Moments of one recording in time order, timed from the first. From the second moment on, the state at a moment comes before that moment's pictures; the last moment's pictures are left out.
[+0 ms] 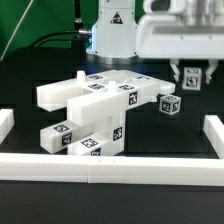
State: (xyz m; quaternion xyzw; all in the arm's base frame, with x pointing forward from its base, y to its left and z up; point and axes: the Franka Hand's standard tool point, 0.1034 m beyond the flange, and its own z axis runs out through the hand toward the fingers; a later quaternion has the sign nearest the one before) arm 0.513 0.090 0.102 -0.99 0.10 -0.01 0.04
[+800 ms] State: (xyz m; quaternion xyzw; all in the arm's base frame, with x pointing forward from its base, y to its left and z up) arm 0.570 0.034 0.130 -1.00 0.07 -0.03 0.03
